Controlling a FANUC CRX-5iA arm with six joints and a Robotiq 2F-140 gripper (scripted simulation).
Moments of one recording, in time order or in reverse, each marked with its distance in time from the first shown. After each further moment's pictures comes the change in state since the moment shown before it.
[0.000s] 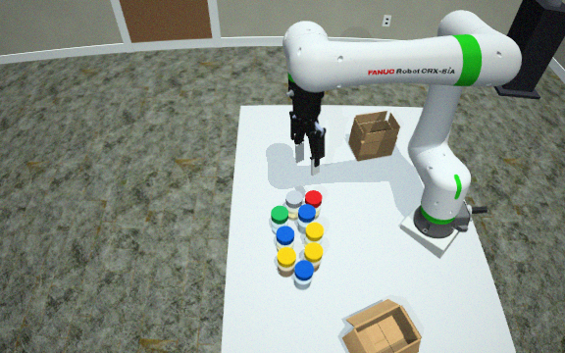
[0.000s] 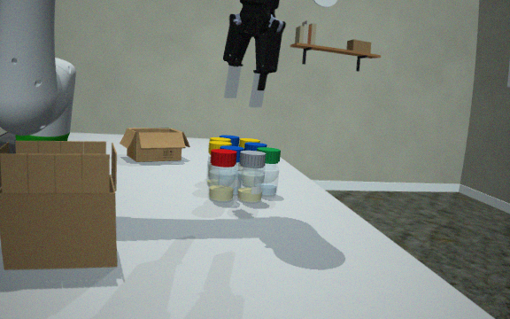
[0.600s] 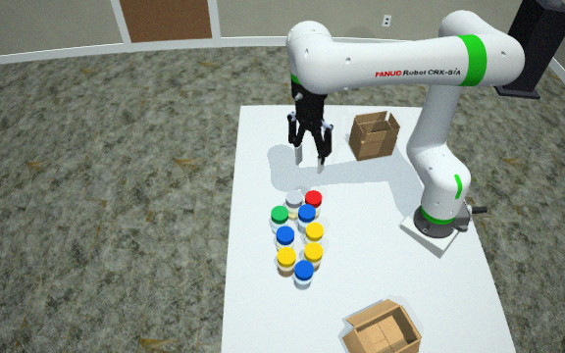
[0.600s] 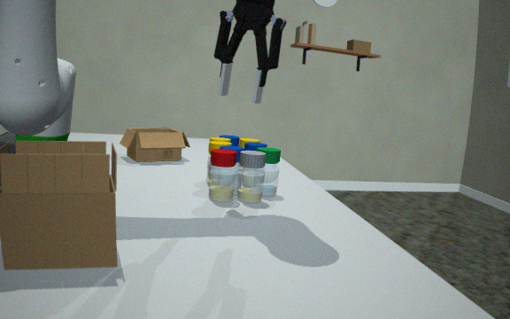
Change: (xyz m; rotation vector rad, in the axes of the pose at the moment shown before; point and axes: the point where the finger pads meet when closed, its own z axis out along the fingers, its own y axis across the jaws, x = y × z) arm 0.002 0.008 -0.004 0.017 0.014 -0.361
